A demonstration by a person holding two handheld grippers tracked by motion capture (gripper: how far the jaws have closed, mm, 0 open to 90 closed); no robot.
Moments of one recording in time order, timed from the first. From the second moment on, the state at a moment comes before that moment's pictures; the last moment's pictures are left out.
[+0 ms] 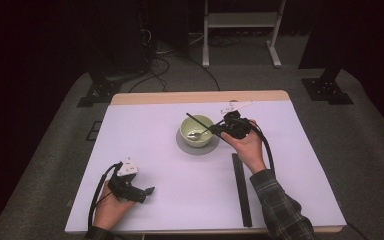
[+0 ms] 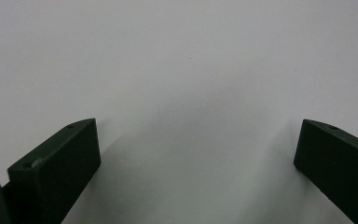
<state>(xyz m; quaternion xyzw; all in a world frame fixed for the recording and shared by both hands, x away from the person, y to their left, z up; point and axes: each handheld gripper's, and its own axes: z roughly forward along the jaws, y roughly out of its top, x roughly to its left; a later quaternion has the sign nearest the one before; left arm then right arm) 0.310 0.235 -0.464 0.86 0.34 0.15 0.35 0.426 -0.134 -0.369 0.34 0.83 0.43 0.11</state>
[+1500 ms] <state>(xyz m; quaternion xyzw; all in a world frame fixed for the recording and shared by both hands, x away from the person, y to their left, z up) 0.310 0.235 -0.464 0.86 0.34 0.15 0.36 0.471 -0.062 -0.390 0.34 0.84 0.41 0.09</state>
